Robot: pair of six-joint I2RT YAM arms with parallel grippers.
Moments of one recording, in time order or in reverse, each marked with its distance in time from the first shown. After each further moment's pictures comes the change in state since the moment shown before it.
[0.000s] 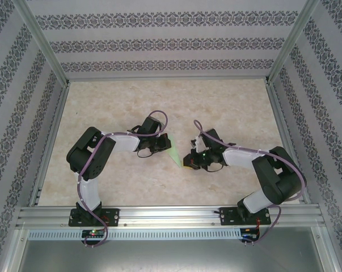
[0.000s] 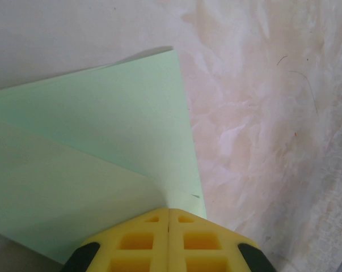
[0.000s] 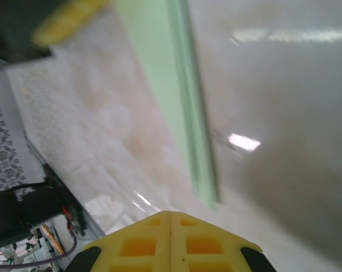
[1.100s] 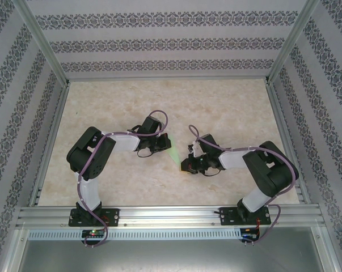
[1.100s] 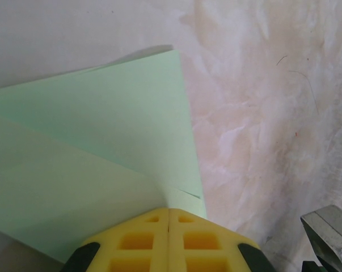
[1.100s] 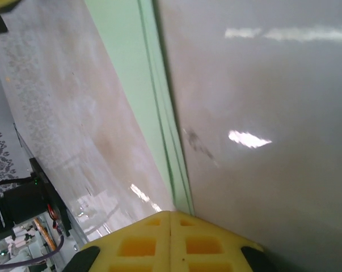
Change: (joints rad) left arm 0.001 0.002 0.007 -0.008 0.001 0.012; right arm 0.039 0.073 -0.112 0.158 -0.003 0.022
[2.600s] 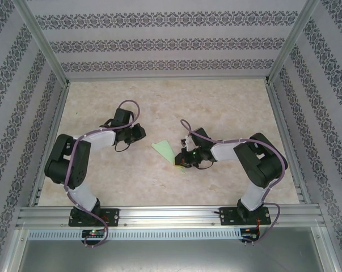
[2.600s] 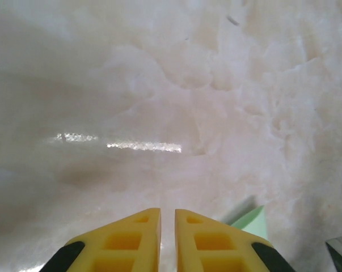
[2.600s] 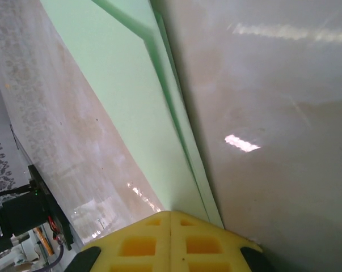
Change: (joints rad) left arm 0.271 -0.232 -0.093 -0.136 -0.084 0.136; right arm 0.038 0.148 0.178 -0.039 0.004 -0.030
